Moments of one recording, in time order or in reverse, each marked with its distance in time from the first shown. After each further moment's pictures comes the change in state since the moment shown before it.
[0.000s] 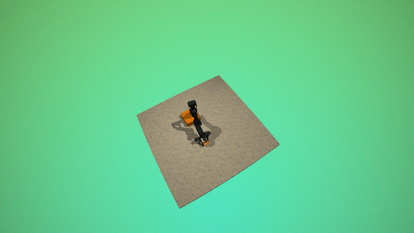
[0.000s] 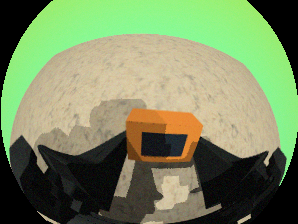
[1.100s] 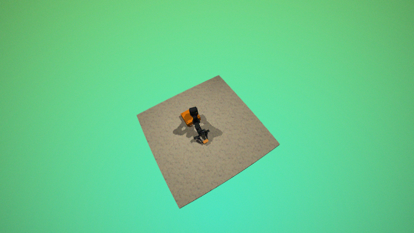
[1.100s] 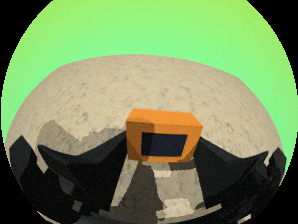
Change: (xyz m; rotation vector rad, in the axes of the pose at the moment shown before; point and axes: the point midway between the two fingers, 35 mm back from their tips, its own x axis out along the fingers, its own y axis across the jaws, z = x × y) arm -0.019 0.004 -0.016 -0.005 -0.239 0.002
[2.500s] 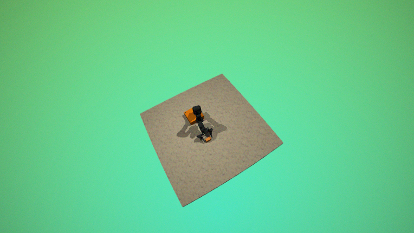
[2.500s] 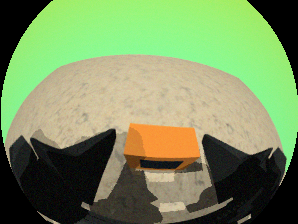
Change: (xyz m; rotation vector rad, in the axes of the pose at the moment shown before) arm 0.000 0.000 0.000 0.000 -0.001 0.000
